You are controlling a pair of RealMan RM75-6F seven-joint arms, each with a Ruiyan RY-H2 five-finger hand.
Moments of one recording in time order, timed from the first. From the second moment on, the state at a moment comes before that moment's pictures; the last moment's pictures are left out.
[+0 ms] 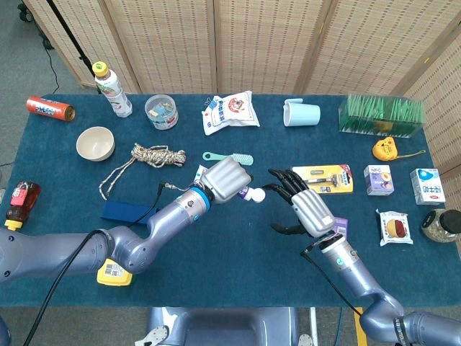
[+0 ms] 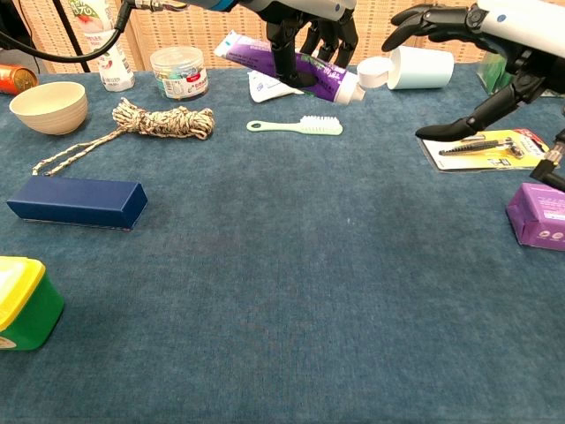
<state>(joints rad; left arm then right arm) -1.55 -1.31 -0.05 -1.65 0.55 0.71 0.67 0.57 -1.39 0.17 -1.59 -1.55 1.17 0.24</state>
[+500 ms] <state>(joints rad) -1.58 -1.33 -0.03 -1.65 0.52 0.73 0.69 0.58 -1.40 0.15 -1.59 -1.55 1.17 0.23</state>
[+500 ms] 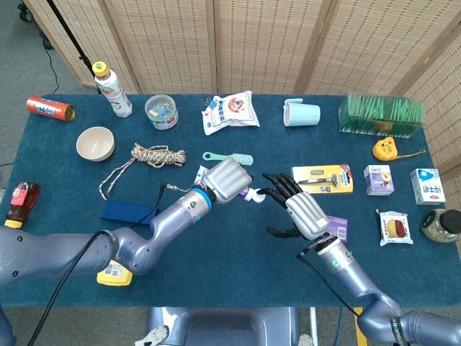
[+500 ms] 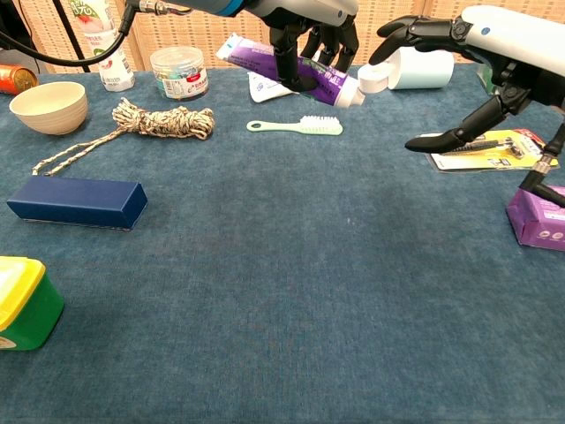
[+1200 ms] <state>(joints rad) -1.56 -1.32 -0.03 -1.64 0.55 0.74 0.66 0.59 -1.41 0.14 -1.58 -1.54 1.16 0.22</state>
